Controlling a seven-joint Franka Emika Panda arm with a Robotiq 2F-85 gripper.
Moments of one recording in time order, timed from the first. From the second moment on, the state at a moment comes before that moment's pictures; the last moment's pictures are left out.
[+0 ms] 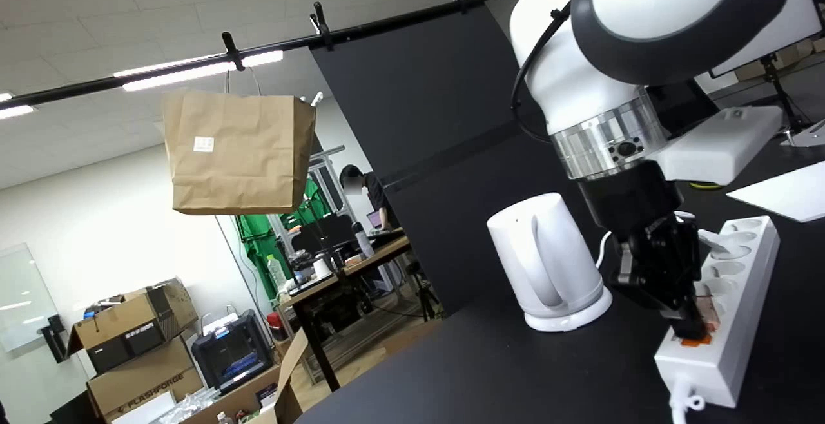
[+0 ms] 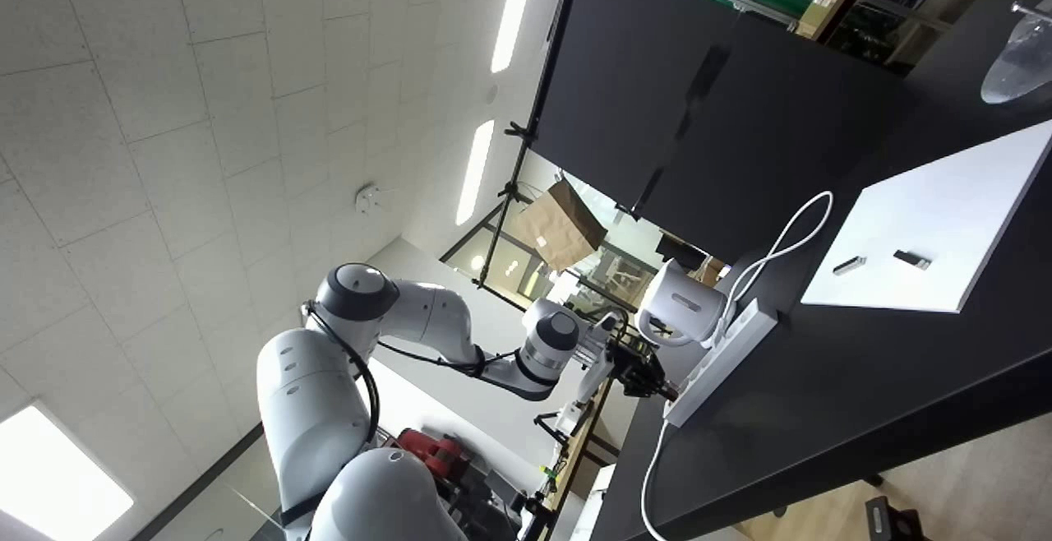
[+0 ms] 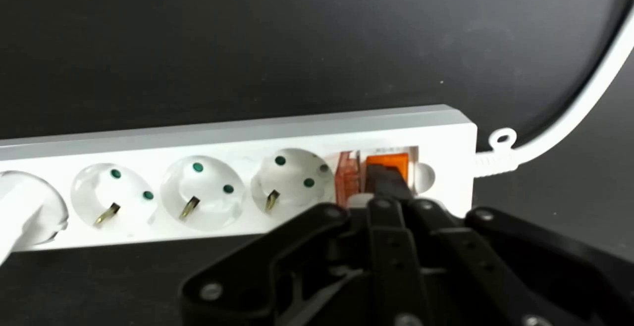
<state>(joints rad) 0.30 0.51 0.07 -2.09 -0.05 2.63 0.24</state>
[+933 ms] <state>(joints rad) 0.48 0.46 -0.08 -2.24 -0.12 2.89 0.46</state>
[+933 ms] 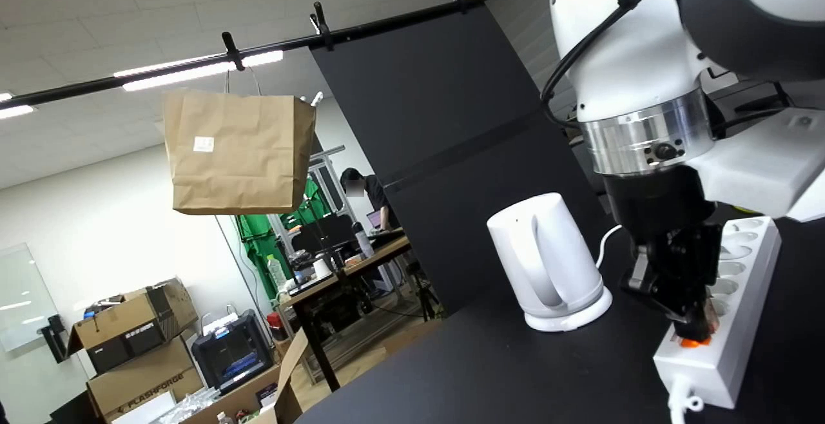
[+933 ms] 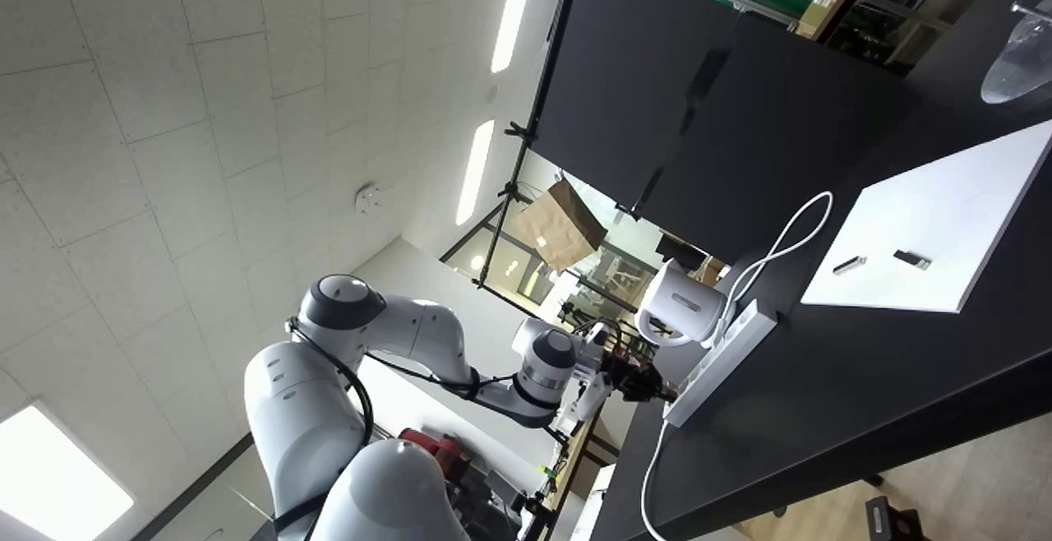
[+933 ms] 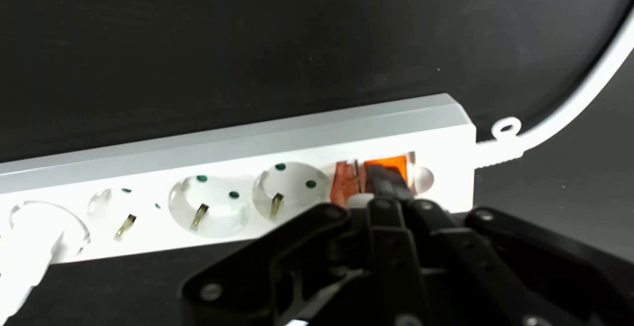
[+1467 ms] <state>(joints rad) 0.58 0.46 -0.17 -2.25 -0.12 2.92 0.51</state>
